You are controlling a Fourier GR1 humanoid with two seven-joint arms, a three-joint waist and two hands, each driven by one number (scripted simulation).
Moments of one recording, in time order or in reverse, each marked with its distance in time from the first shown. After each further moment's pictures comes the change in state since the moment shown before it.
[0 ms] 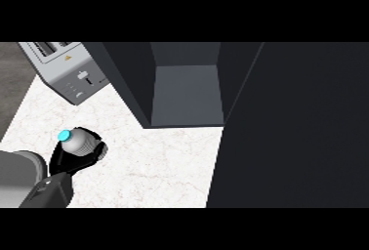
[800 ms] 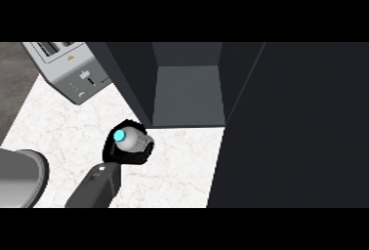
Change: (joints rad) left arm -0.069 -0.237 -0.150 -0.069 -0.031 0.156 -0.103; right arm 0.129 -0.031 -0.199 0.010 -0.045 0.093 -0.128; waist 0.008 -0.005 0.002
